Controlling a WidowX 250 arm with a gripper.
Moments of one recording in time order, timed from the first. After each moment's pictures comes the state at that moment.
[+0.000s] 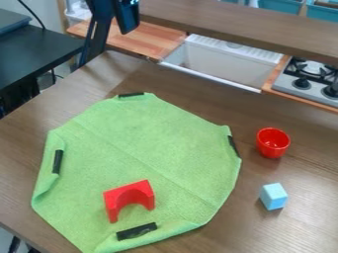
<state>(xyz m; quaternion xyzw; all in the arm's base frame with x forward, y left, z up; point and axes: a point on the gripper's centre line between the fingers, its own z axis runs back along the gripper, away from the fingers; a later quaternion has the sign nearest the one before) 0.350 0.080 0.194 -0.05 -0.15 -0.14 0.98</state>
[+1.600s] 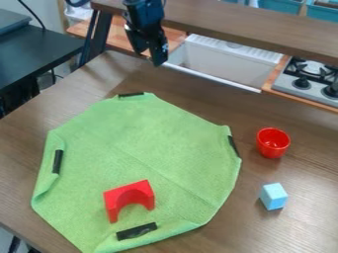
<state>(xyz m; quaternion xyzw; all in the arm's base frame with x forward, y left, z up) 0.459 0.103 0.097 0.01 -0.19 -0.17 0.97</state>
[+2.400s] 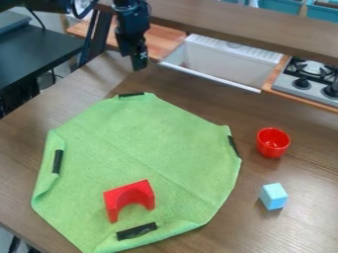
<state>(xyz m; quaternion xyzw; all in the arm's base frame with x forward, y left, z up) 0.477 0.155 0.070 0.05 -0.12 -0.25 0.96</state>
